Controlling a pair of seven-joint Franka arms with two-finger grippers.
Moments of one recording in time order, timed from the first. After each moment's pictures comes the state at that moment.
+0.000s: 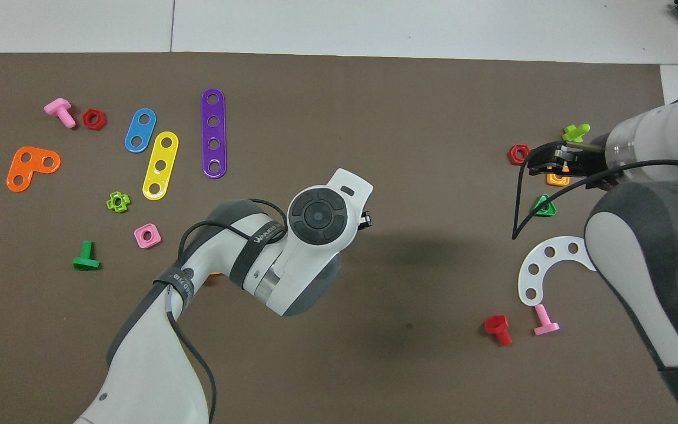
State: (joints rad) left arm -0.70 0.40 -0.03 -1.80 -0.03 2.29 -0.89; right arm 0.08 0.04 -0.01 -1.79 0.00 1.92 0.32
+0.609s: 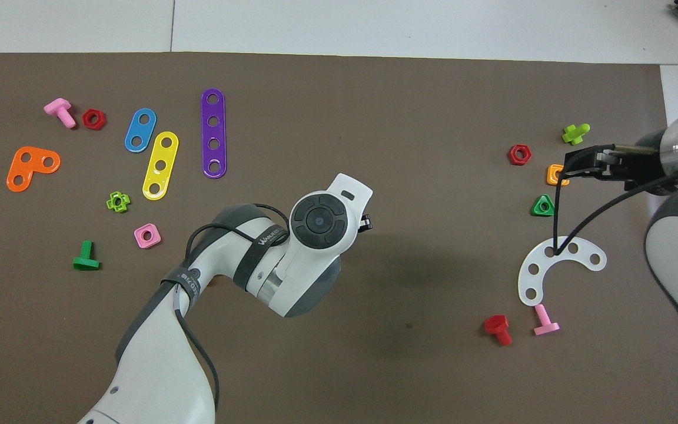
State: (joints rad) left arm -0.70 0.41 -0.02 -1.82 -0.03 2.34 -0.89; right arm 0.03 -0.01 -0.01 -1.65 0.00 1.71 0.18
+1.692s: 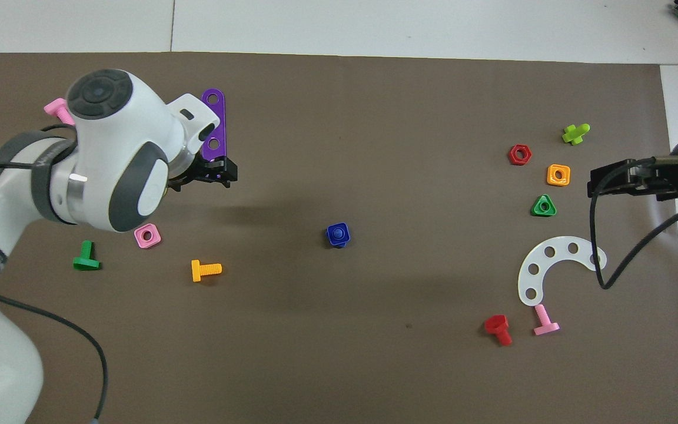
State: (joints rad) left arm -0.19 0.28 0.00 -1.71 -0.05 1.84 -0.12; right arm 0.03 -0.01 0.01 -1.58 0.00 1.58 0.11
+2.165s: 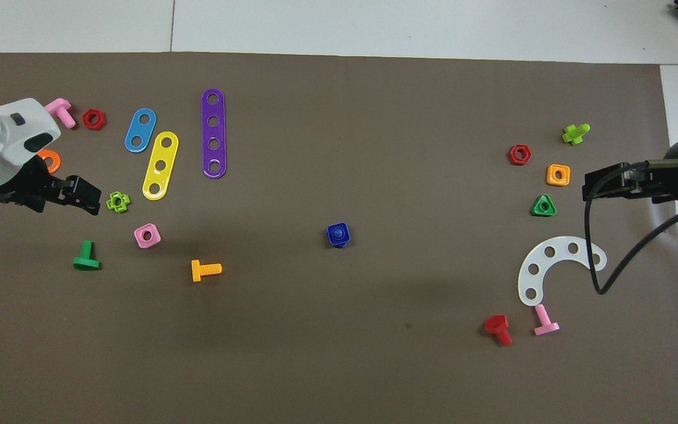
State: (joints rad) left arm -0.02 0.13 0.01 -1.70 0.01 1.64 0.10; right arm 0.03 -0.02 0.02 -1.57 0.00 1.56 0.11
